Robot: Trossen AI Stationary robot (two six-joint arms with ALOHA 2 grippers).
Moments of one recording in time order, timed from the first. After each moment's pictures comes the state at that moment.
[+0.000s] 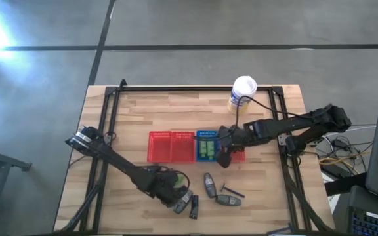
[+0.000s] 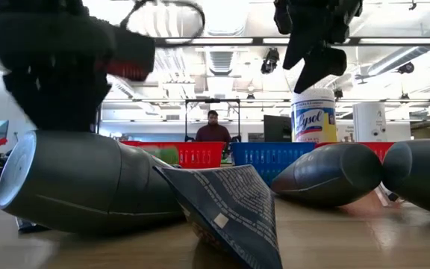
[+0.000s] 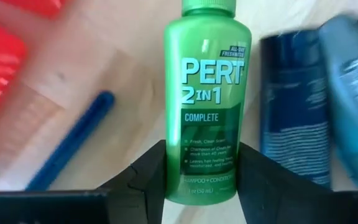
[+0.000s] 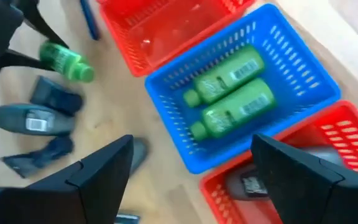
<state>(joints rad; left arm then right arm) -0.54 1.85 1.23 -0.70 -0.25 -1.09 0.13 1.42 1.11 -0.68 0.09 0.71</state>
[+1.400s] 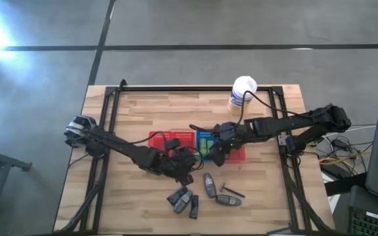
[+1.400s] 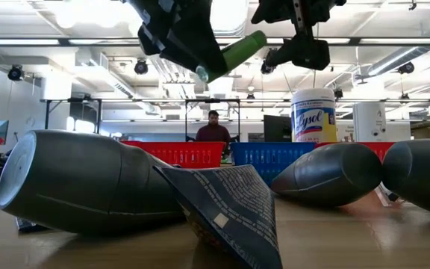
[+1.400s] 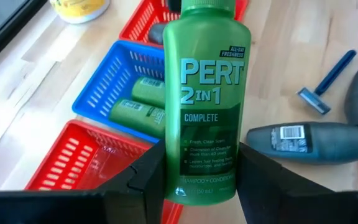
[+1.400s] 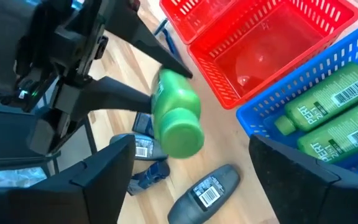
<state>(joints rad) -0.35 1.71 1.32 -0.46 -0.56 -0.49 0.10 1.42 1.10 -0.42 -0.11 0.86</state>
